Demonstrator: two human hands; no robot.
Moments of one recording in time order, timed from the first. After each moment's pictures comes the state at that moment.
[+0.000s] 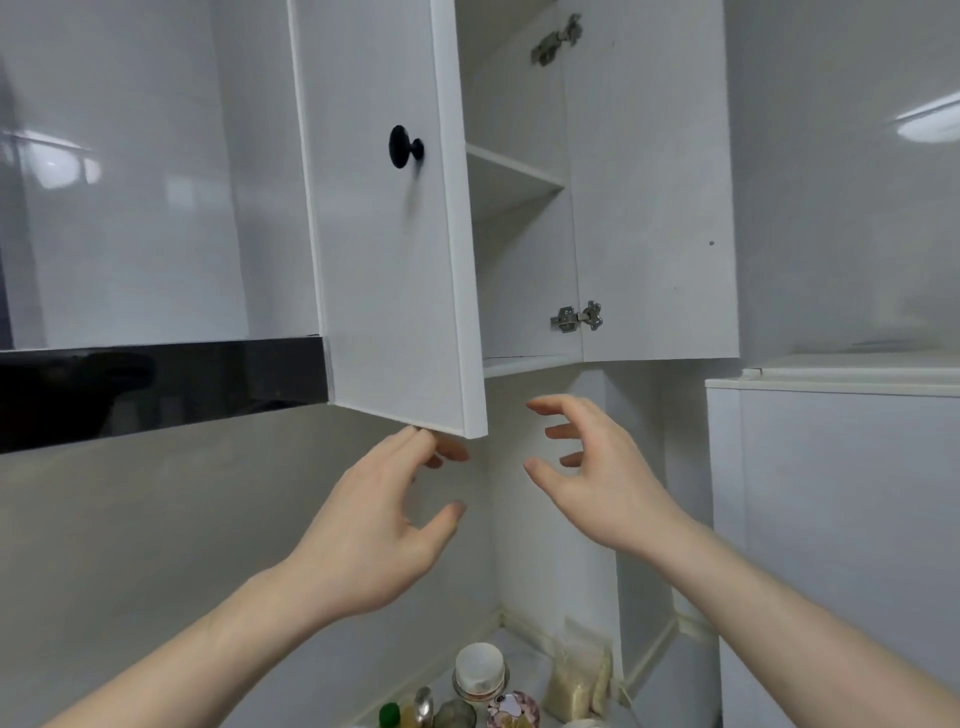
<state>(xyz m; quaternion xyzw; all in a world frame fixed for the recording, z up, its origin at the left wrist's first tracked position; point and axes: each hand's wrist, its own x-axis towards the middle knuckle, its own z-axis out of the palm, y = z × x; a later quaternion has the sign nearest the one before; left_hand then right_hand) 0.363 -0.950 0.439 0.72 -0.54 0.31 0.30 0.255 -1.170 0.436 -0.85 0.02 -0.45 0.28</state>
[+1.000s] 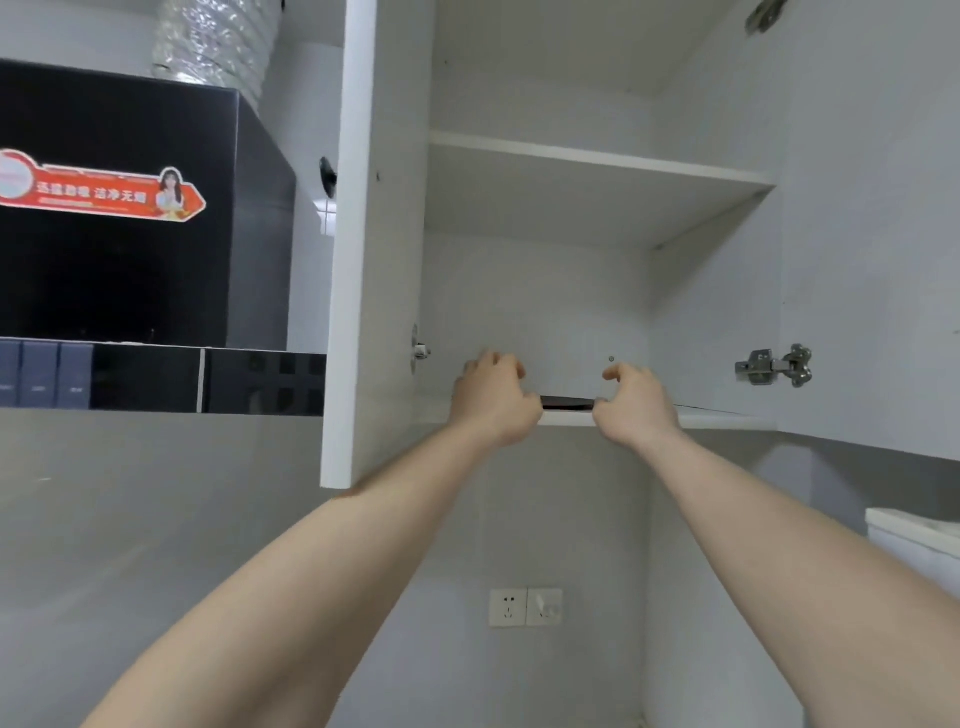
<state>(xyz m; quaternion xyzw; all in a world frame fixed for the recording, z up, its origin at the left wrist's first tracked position) 0.473 -1.138 0.542 0.89 -0.12 0.38 0.23 0.483 -1.327 0.537 -0.89 0.01 -0.37 0.27</state>
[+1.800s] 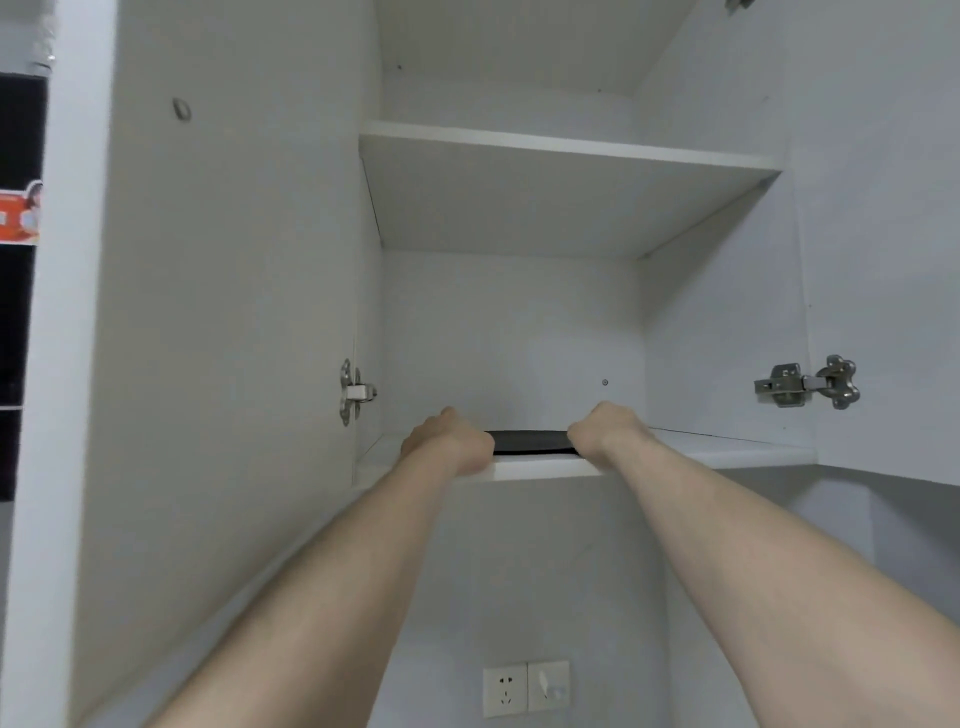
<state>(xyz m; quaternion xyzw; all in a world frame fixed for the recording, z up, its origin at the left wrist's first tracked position) 0.589 -1.139 0.561 0.95 0.06 0.21 0.22 0.607 -1.336 0.563 -0.93 0.11 -0.24 0.25</state>
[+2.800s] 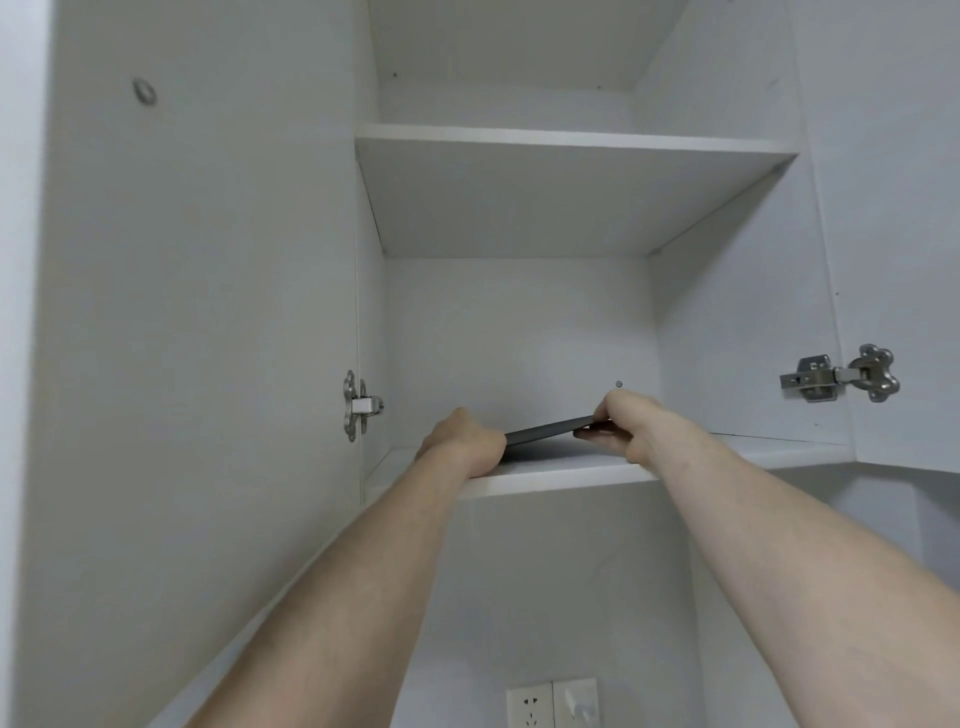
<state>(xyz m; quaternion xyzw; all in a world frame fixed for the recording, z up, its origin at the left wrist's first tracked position) 0.611 -1.134 0.566 0.92 0.00 0.21 0.32 0.634 -1.346 0.576 -0.62 0.04 -0.16 0.77</state>
